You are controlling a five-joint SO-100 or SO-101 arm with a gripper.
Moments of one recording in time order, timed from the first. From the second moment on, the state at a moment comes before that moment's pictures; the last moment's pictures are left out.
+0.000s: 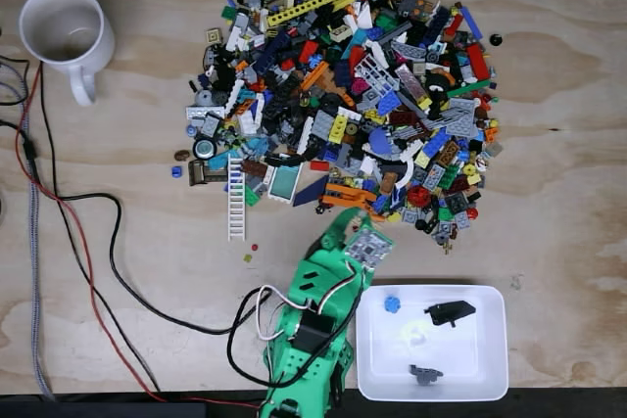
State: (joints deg) arm 14.6 181.0 144.4 68.8 -68.8
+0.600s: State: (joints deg) arm -16.3 193.0 173.3 66.3 -61.4
